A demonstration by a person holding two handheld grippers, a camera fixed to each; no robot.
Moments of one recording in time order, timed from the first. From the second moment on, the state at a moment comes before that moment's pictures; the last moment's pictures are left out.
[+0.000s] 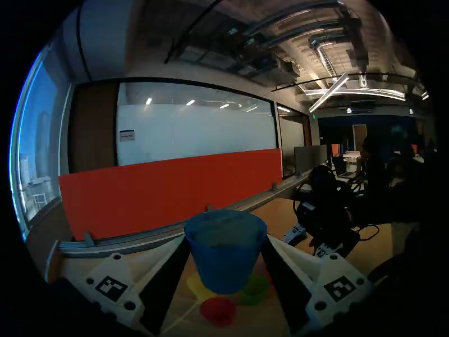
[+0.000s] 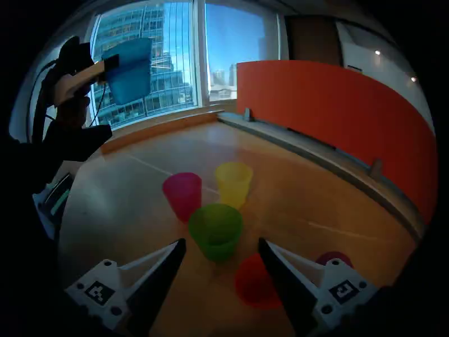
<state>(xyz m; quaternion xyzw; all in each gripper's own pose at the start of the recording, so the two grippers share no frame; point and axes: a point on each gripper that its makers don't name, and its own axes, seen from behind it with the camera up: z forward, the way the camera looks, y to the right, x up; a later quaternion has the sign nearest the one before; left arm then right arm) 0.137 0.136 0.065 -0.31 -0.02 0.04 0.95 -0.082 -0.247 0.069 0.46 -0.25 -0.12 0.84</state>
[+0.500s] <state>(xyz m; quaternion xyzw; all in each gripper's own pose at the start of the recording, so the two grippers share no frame) 0.138 0.129 0.068 -0.30 -0.02 0.04 0.95 -0.097 -0.272 0.076 0.47 -0.27 -0.12 0.83</state>
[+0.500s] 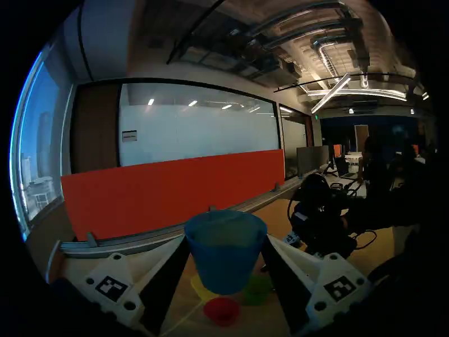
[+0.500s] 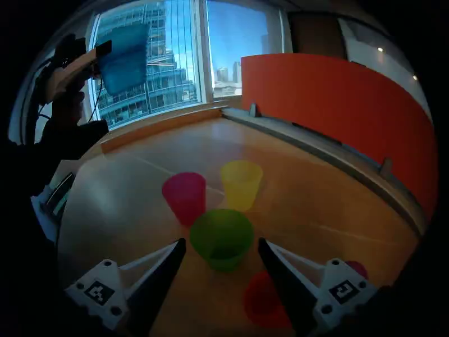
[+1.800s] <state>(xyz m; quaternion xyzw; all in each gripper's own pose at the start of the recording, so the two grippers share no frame) 0.130 0.123 0.067 -0.30 -0.02 0.04 0.95 -0.128 -0.296 0.074 0.46 -0.29 -0.14 0.83</state>
